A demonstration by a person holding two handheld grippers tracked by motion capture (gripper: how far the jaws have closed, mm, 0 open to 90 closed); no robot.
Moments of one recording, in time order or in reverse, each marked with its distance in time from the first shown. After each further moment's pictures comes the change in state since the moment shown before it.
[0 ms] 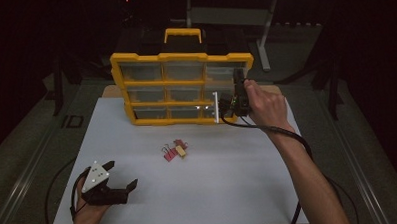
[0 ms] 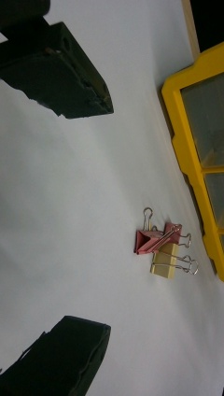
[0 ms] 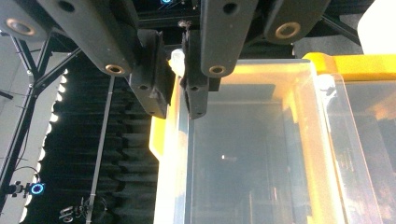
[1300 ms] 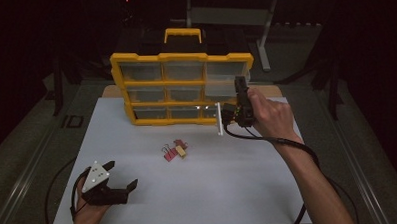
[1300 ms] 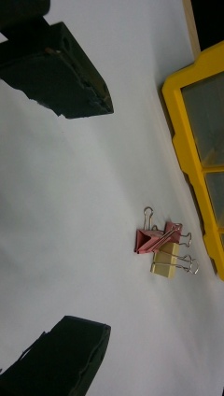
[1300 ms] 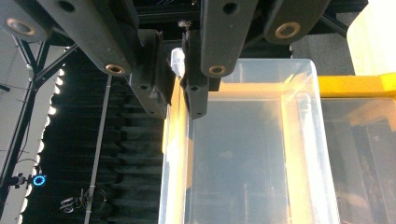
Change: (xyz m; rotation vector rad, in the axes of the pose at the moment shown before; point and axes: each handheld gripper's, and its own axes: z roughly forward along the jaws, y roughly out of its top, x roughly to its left) left arm 0.000 0.000 0.001 -0.003 -0.003 -0.006; right arm -0.007 -0.005 -0.033 -0.038 0.016 -0.009
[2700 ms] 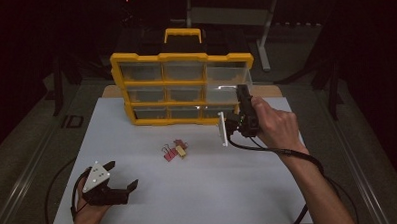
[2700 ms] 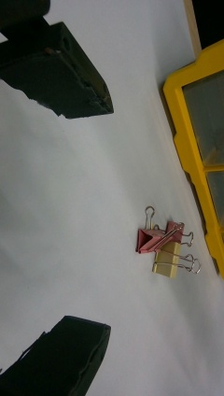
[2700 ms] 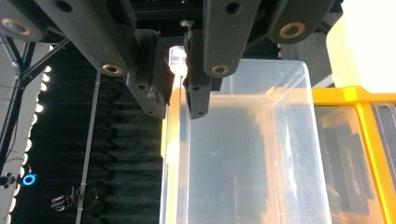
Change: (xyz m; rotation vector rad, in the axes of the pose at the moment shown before) left arm -0.001 0.000 0.001 0.005 0.000 0.005; right arm -0.003 -0.005 -0.028 -0.020 0.045 0.036
